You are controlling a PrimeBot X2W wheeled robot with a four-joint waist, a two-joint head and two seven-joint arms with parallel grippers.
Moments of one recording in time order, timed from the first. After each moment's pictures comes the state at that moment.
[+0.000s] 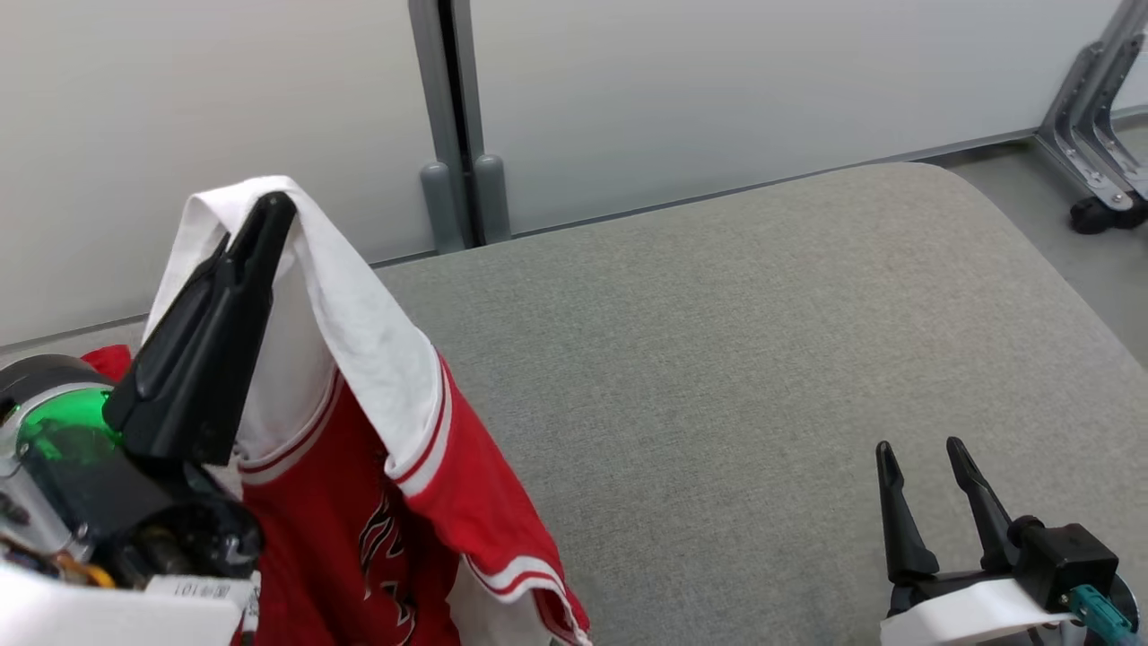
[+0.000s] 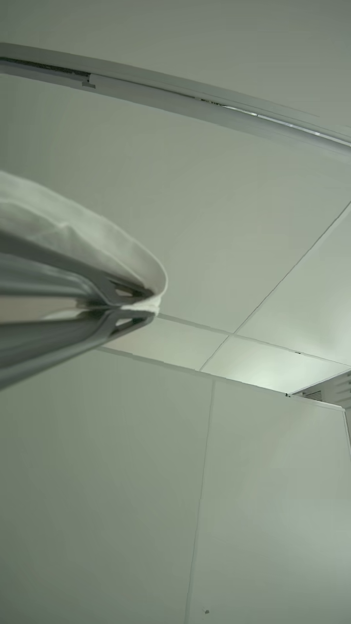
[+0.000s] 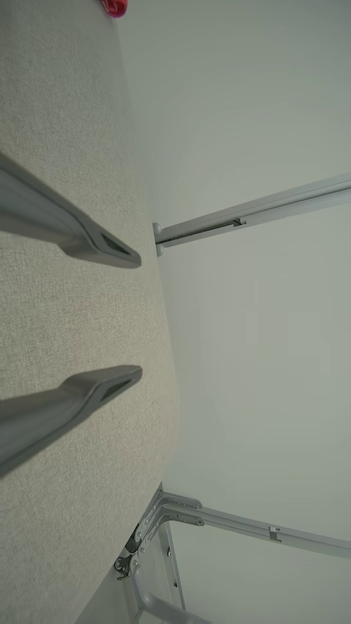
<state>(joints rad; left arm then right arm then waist) -0.16 0.25 -0.05 -0.81 -0.96 0.05 0.38 0.01 -0.05 0.08 0.17 0.20 0.13 -0.26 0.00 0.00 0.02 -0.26</state>
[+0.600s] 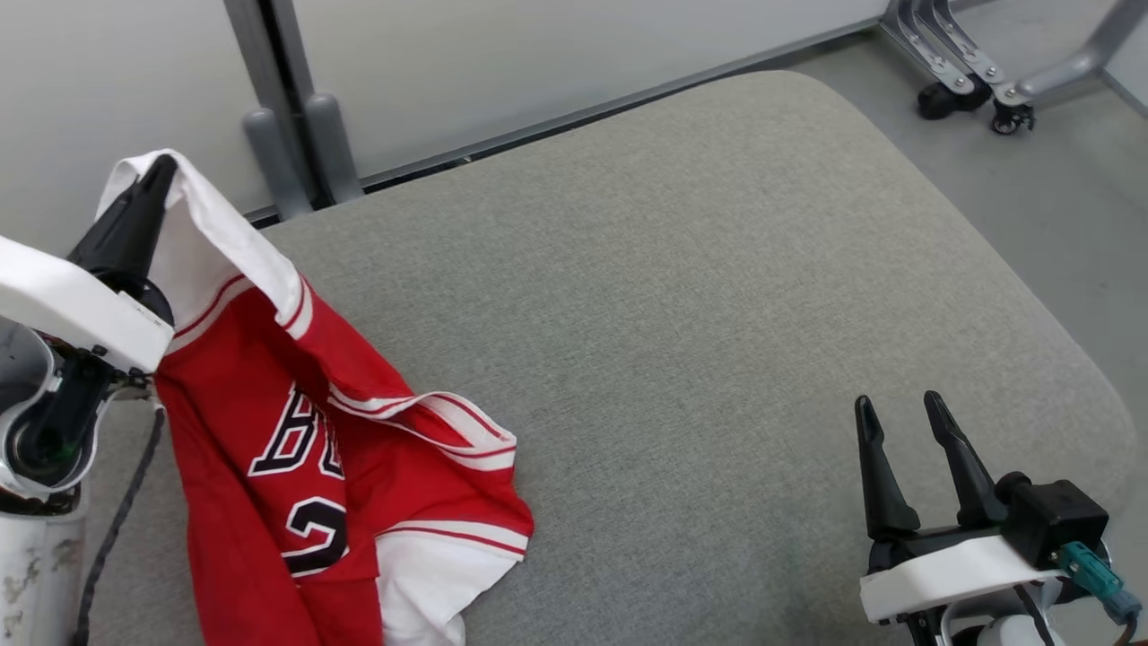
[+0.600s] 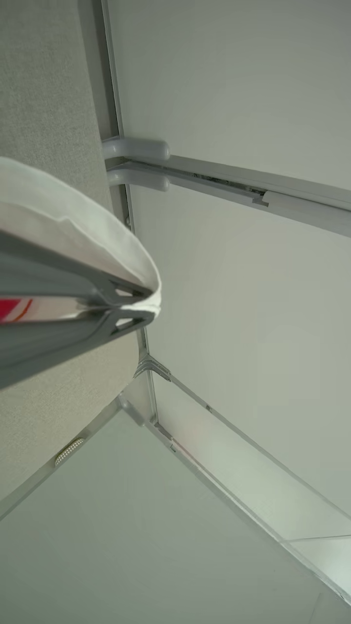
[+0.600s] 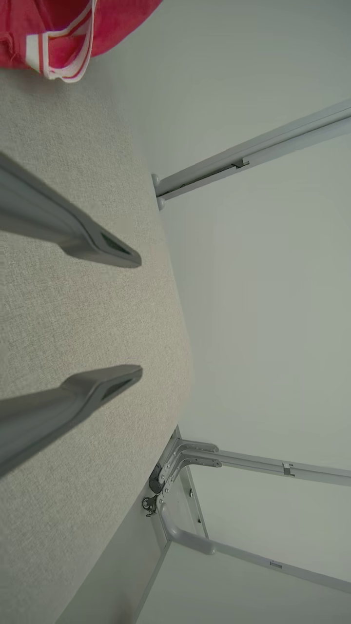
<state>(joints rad) -0.45 0.38 -0.02 0.03 -0.90 0.01 0.41 -0.08 -0.05 0.12 0.18 0.27 0.13 -0.26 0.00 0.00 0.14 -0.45</state>
